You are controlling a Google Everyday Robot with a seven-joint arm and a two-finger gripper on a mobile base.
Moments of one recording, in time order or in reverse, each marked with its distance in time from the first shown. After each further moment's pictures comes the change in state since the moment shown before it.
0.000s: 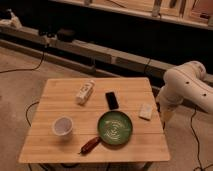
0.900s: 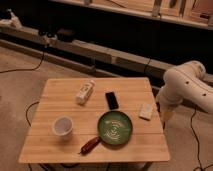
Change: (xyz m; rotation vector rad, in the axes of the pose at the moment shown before) arm -0.007 -0.002 -0.001 0.007 -0.017 -0.074
